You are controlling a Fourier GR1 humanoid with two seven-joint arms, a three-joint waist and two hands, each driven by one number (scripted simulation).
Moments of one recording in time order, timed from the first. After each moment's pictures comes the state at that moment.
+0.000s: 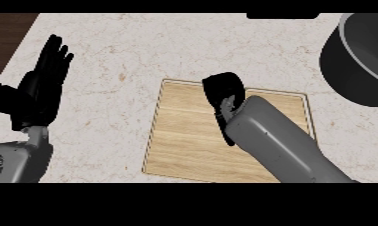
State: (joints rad) left arm -0.21 0.37 -0.04 -1.59 0.24 0.28 0.18; right arm -0.76 -0.16 0.63 -1.24 0.49 0.74 0.88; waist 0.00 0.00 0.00
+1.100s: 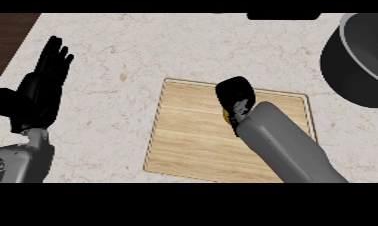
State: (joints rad) left arm -0.20 0.30 0.02 -1.62 0.17 0.22 0.21; right arm -0.67 -0.18 0.59 -1.20 0.78 0.79 0.65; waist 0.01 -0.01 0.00
